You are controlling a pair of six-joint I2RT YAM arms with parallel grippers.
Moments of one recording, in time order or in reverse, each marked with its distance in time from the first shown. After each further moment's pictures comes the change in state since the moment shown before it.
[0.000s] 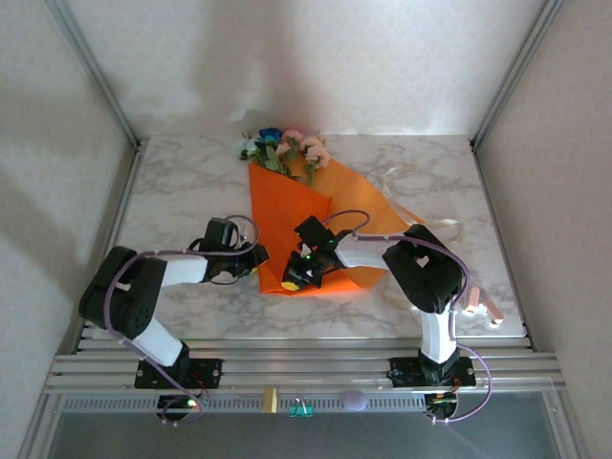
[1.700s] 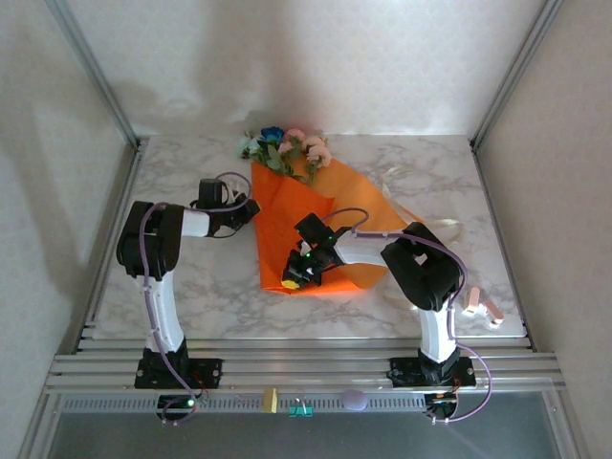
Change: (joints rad) left arm 0.196 0.467 0.469 0.193 0.135 0.074; right arm -0.015 0.023 0.034 -0.041 -0.025 -0.038
